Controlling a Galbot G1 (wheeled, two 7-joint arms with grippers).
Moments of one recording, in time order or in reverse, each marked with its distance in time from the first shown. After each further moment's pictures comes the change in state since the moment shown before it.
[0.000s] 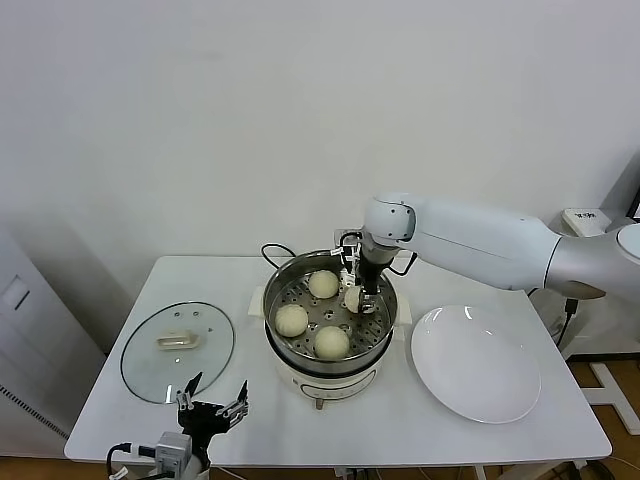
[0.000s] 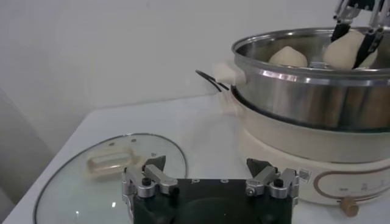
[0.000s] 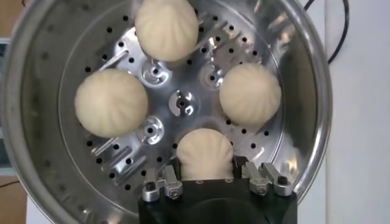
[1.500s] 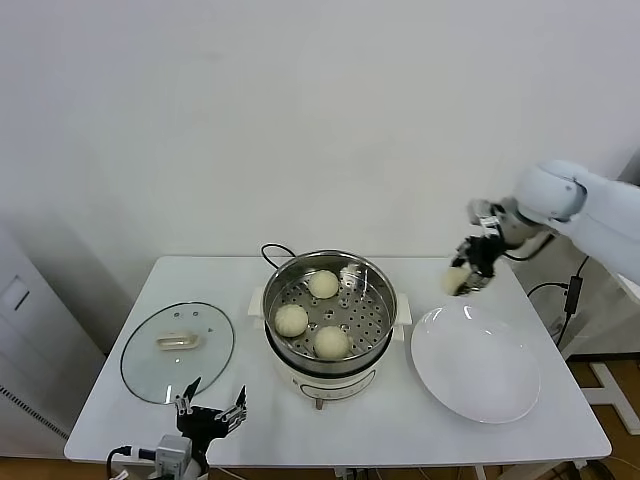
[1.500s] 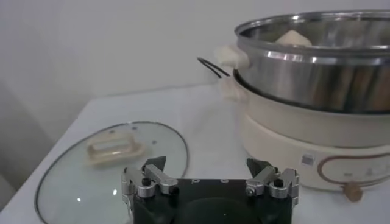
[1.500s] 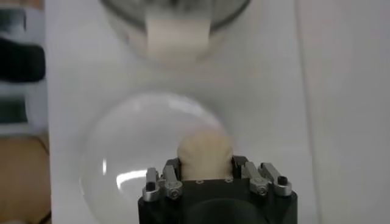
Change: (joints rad) left arm 0.010 0.000 -0.003 0.007 0.007 0.002 -0.004; right arm 0.206 -0.425 -0.004 0.178 0.043 0.186 -0.137
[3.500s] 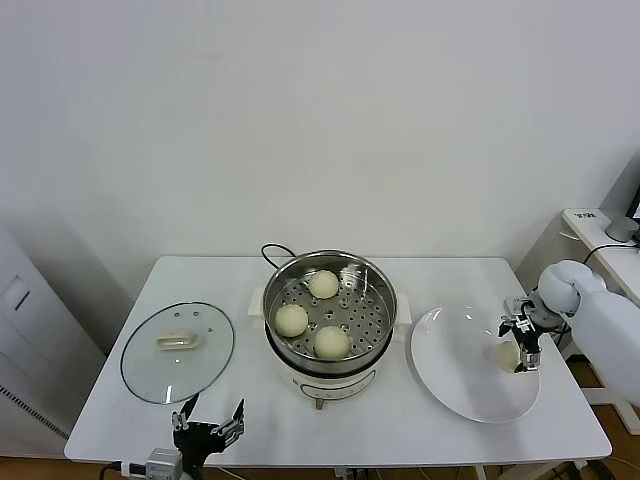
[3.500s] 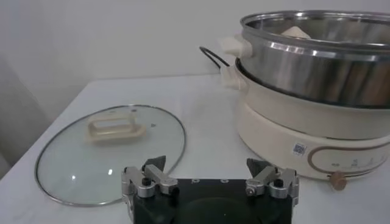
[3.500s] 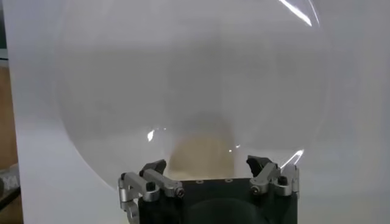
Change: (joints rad) left arm 0.048 0.000 -0.027 0.004 -0.092 0.013 0.011; right arm -1.006 0.040 1.009 -0.437 -0.890 0.468 -0.110
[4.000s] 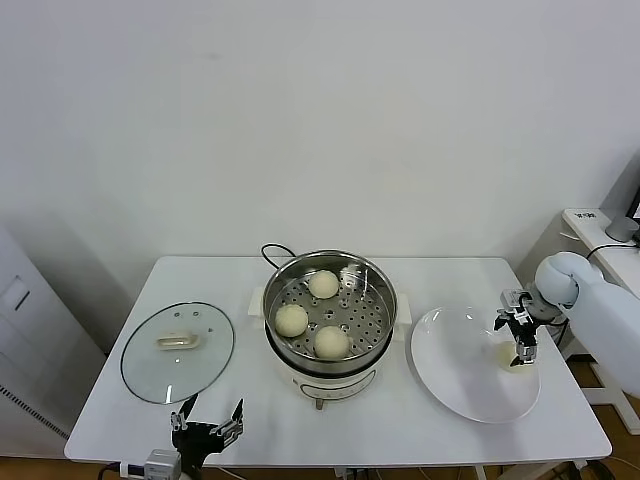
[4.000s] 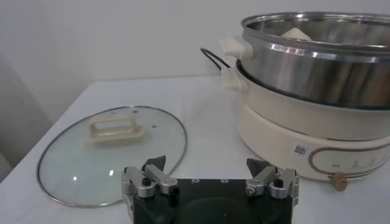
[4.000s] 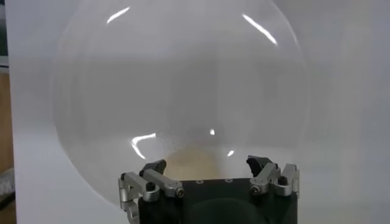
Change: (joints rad) left arm 0.003 0.000 -0.003 -0.005 -0.001 -0.007 -0.001; right arm 0.051 -0.022 -0.056 0.023 0.047 -0.007 -0.016
